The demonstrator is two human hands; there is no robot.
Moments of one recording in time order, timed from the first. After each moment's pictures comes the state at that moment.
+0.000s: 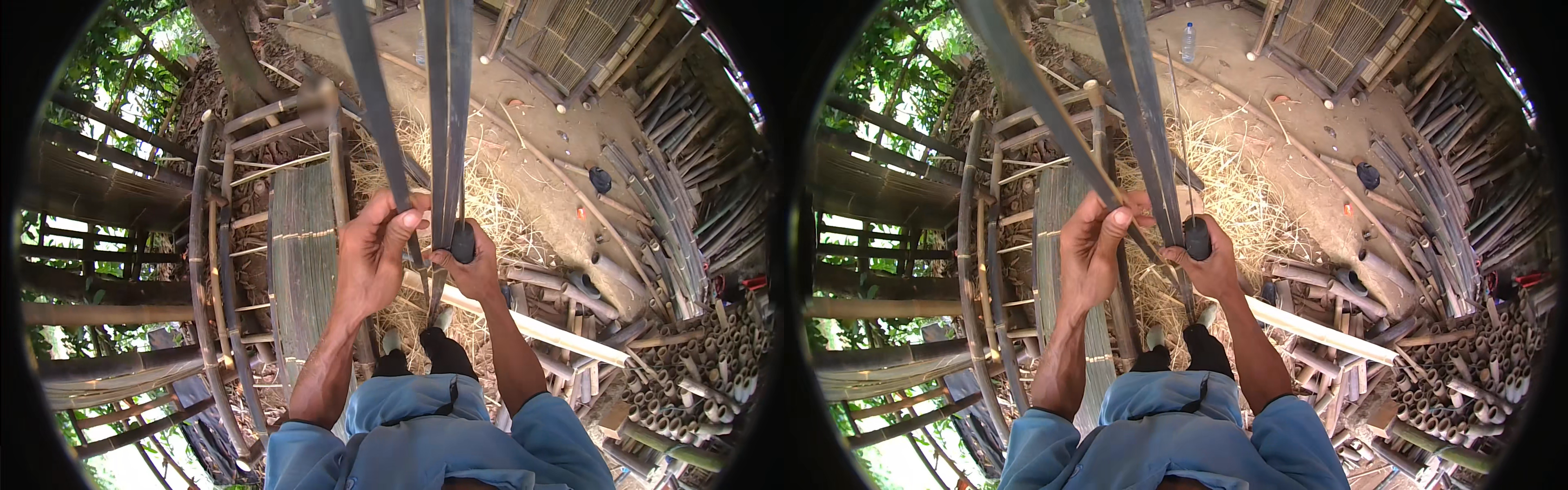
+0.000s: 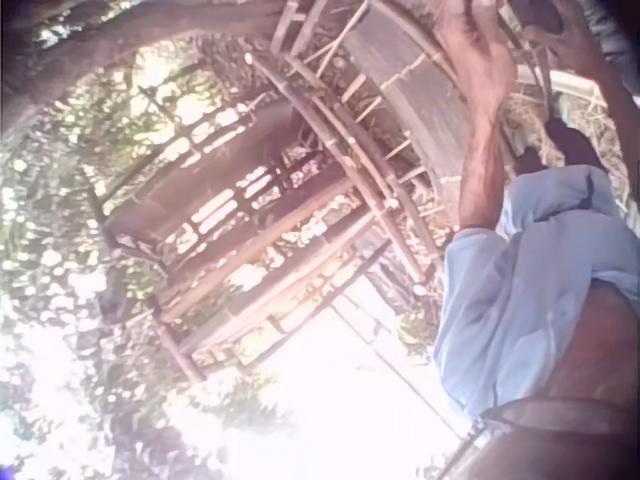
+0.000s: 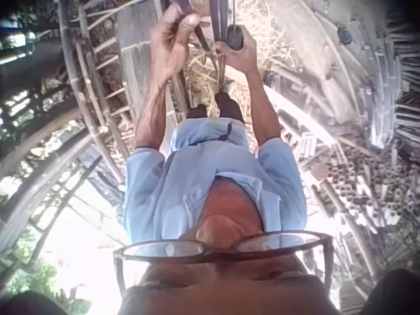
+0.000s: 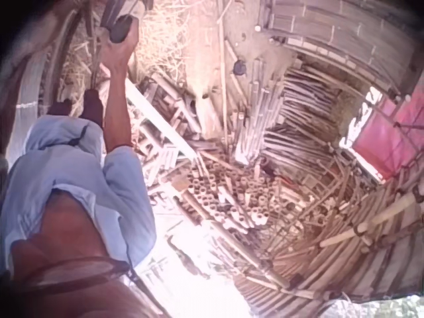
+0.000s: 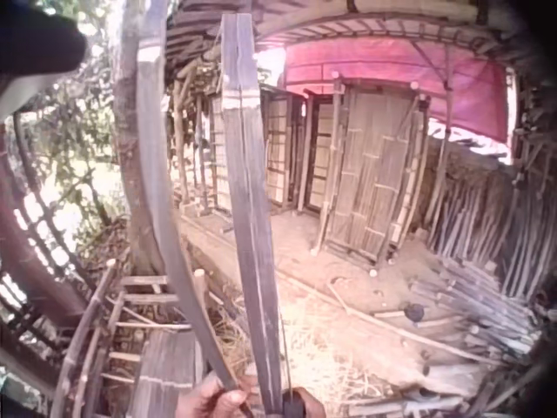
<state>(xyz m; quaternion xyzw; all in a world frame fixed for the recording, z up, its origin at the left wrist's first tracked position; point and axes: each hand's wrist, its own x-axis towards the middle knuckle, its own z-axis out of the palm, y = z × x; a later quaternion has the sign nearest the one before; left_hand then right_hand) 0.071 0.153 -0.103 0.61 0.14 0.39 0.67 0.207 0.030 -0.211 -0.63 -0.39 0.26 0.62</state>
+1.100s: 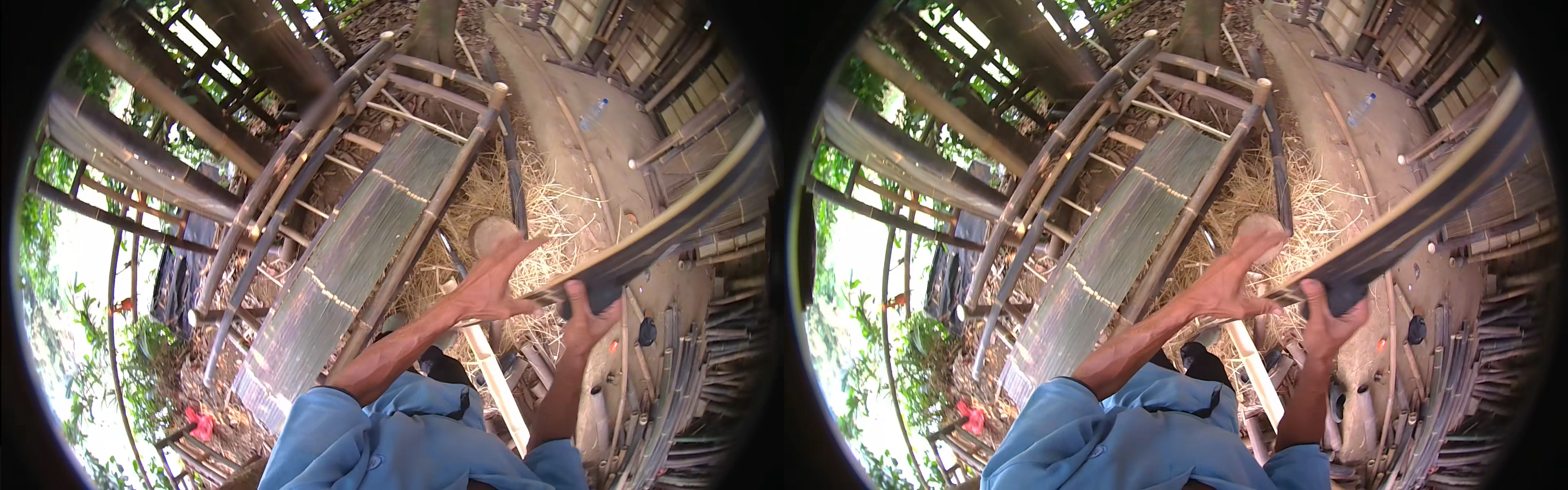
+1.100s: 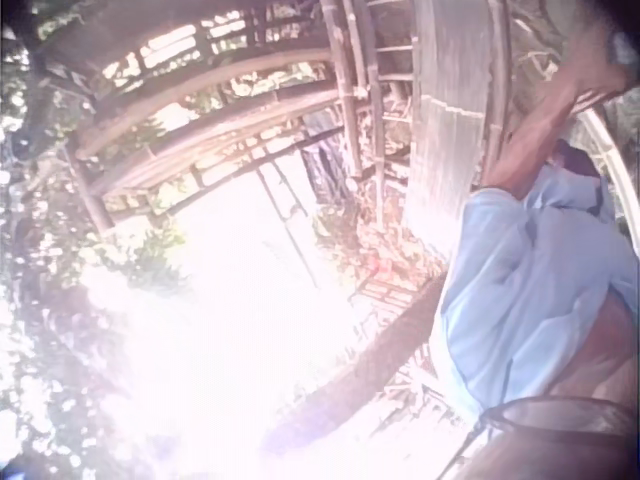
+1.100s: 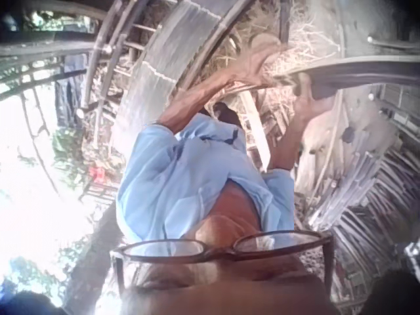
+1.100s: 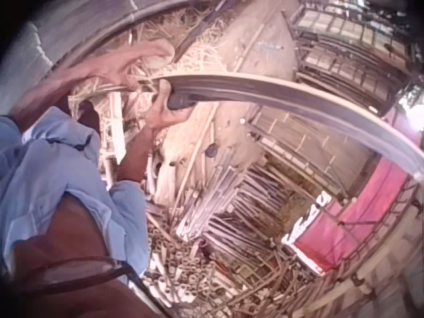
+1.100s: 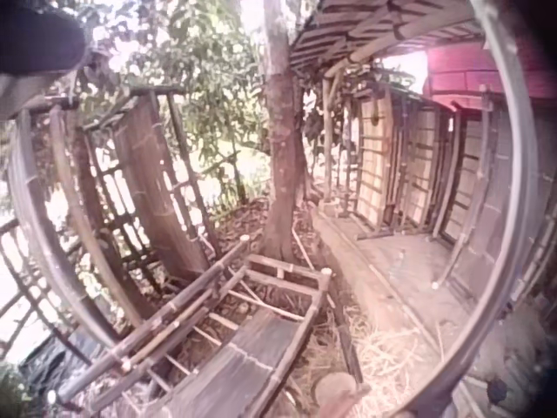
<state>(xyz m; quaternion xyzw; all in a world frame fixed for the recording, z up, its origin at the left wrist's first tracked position) 0.090 0.098 -0.180 0.77 0.27 0.35 0.46 0.256 0.010 -0.140 -0.59 -0.39 0.18 0.68</state>
